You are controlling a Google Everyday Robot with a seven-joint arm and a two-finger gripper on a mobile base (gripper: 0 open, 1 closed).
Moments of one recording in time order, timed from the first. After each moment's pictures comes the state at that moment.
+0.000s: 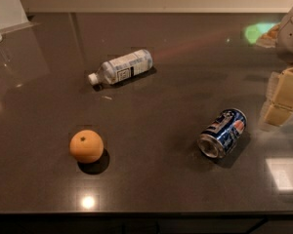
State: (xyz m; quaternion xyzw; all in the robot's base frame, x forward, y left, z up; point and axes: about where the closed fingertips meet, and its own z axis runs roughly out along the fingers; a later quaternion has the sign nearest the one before) arm 0.438 -0.217 0.976 -0.60 0.78 -0.03 0.16
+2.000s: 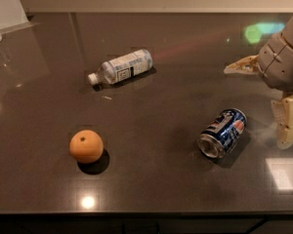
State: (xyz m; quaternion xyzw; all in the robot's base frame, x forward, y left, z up) arm 0.437 -0.219 0.916 -0.79 0.60 0.00 0.10
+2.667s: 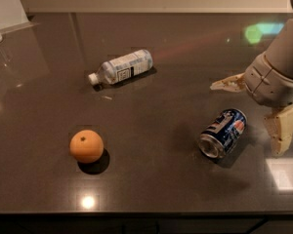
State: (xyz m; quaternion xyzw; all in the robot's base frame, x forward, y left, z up) arm 0.434 -0.211 0.880 -0.85 0.52 0.01 0.09
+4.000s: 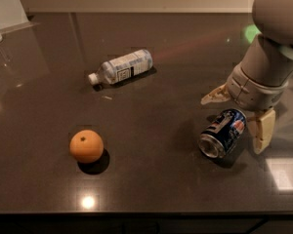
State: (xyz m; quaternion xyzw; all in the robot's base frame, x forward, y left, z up) arm 0.447 -0.201 0.852 -0.88 0.48 0.00 0.05
